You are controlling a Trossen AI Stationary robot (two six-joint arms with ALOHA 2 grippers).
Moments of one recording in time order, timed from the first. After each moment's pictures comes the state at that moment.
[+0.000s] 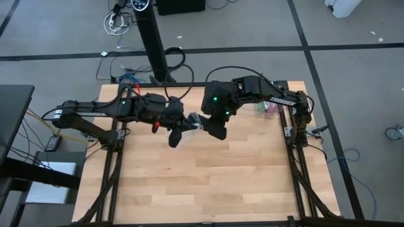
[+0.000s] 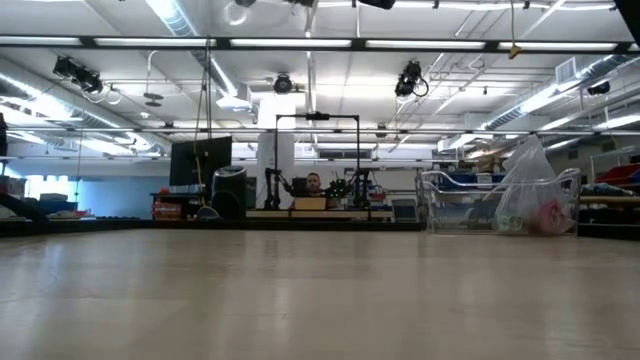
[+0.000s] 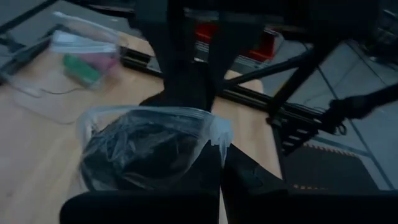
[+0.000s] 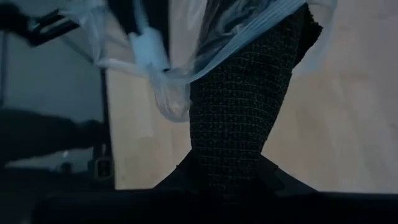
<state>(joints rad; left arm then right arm) -0.04 1.30 1.35 -0.44 0.03 -0.37 -0.03 1.91 2.31 -1.37 -0.22 0.27</state>
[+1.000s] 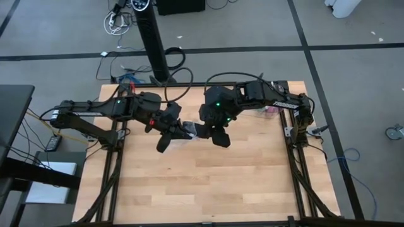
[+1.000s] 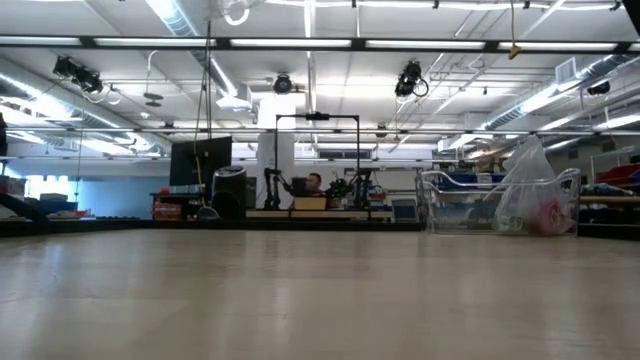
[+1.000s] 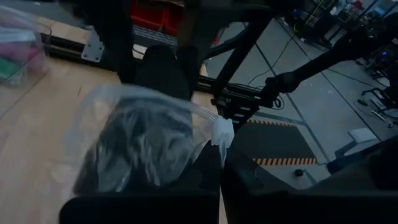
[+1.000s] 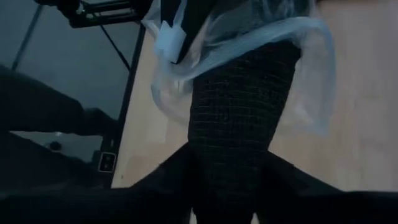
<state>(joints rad) -0.04 1.26 1.35 -0.46 0.28 -0.35 0.03 1.90 2.31 -1.26 -0.25 0.08</state>
